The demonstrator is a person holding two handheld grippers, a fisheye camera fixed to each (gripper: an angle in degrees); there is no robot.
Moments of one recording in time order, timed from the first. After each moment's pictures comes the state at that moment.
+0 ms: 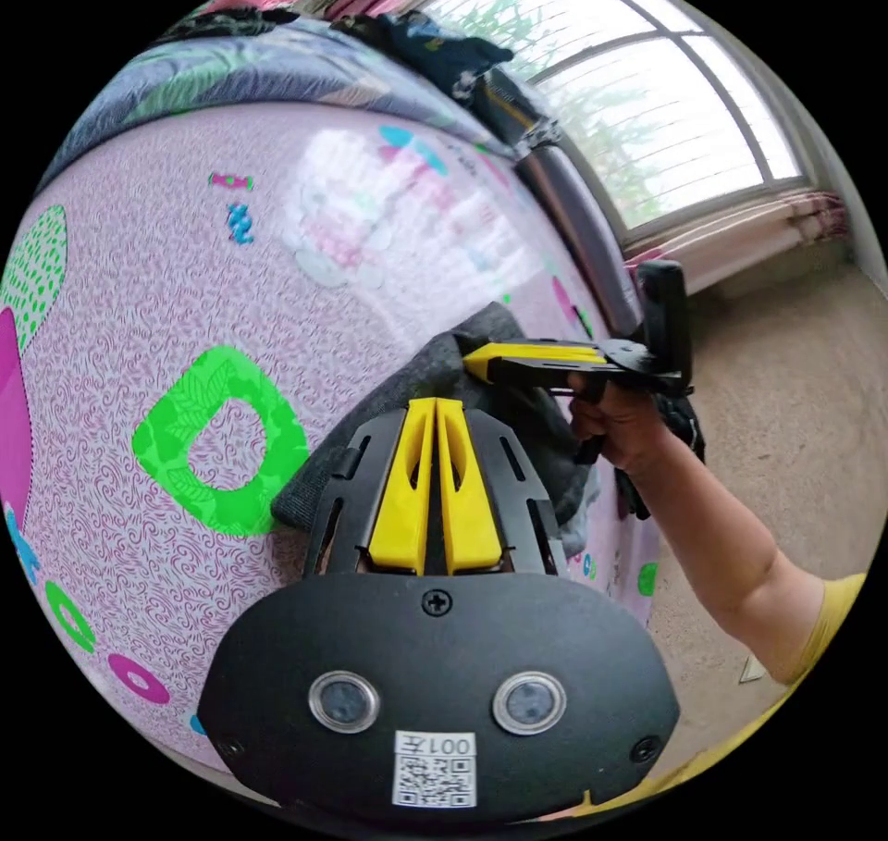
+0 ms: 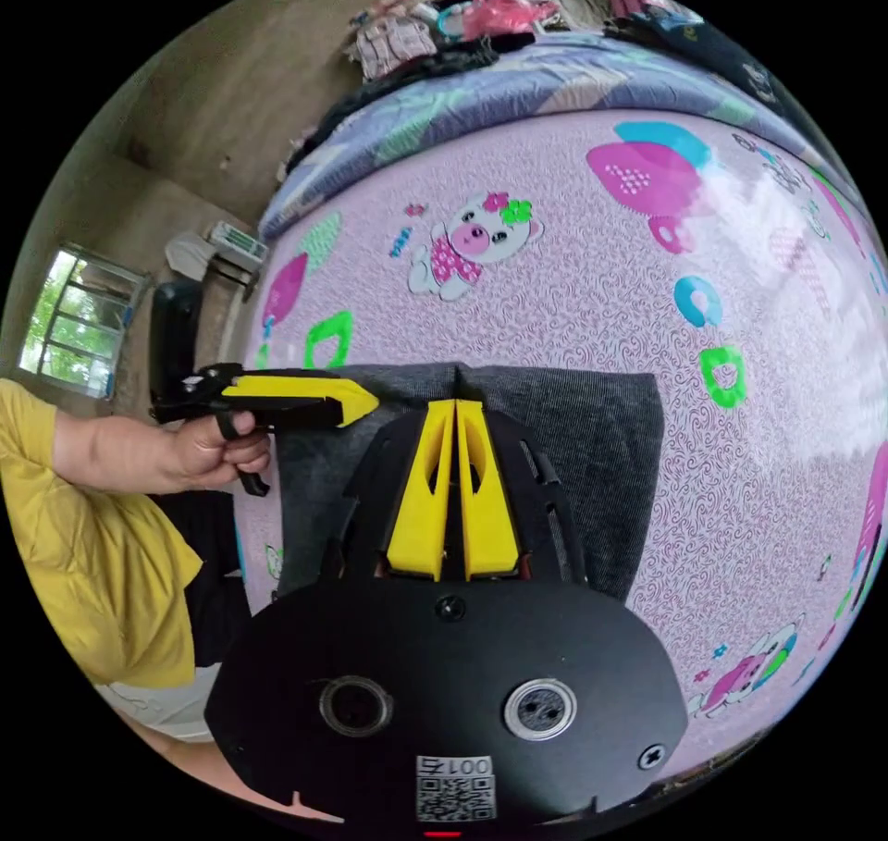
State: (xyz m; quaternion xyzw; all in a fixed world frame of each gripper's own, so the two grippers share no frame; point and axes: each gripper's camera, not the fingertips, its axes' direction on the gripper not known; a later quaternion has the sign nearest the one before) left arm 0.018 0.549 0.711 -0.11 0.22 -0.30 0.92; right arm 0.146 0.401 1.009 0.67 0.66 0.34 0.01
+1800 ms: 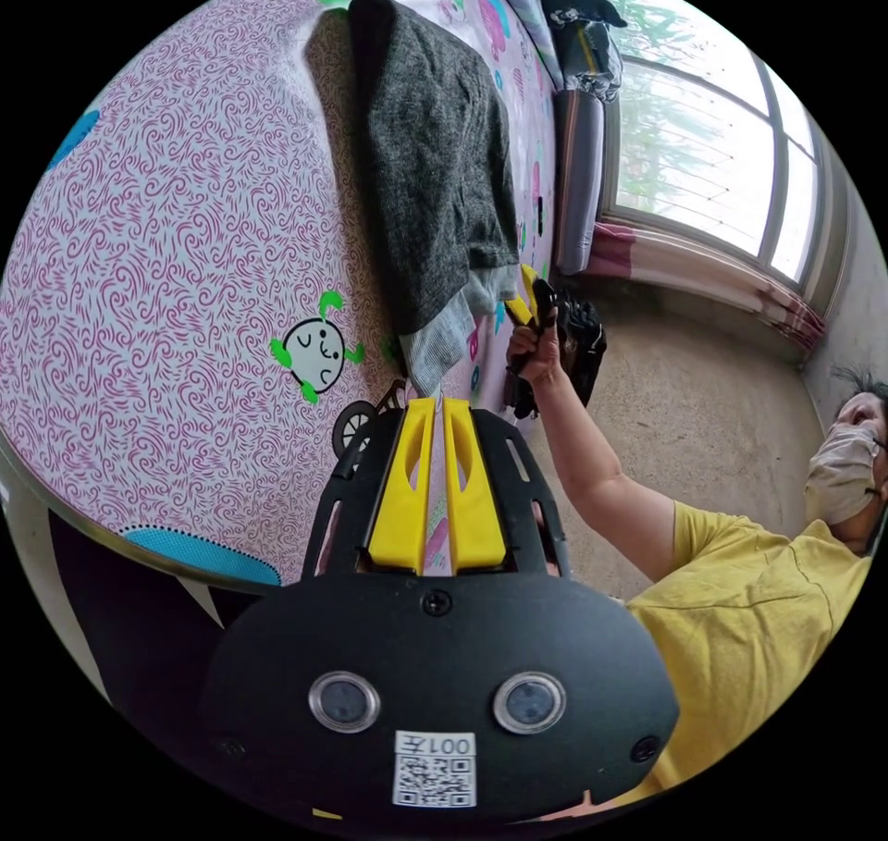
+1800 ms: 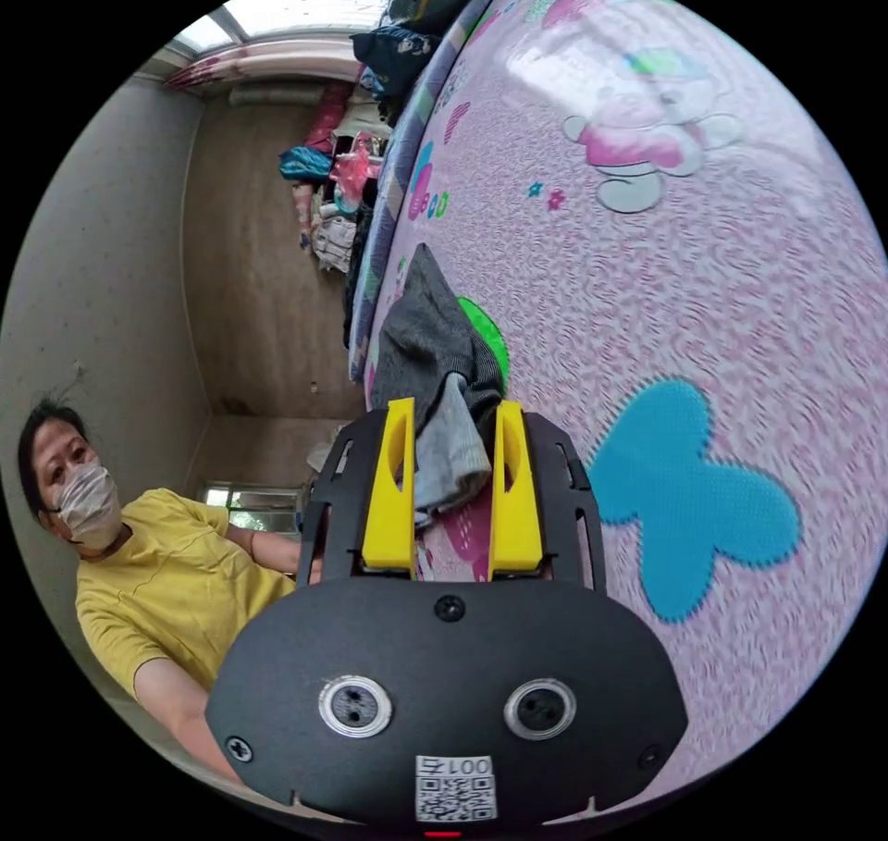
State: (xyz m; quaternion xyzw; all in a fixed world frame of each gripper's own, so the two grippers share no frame) left arm -0.008 0.610 0.675 -0.23 0.41 -0.44 0.77; right arm 0.317 0.375 1.314 0.88 0.47 -0.03 -0.05
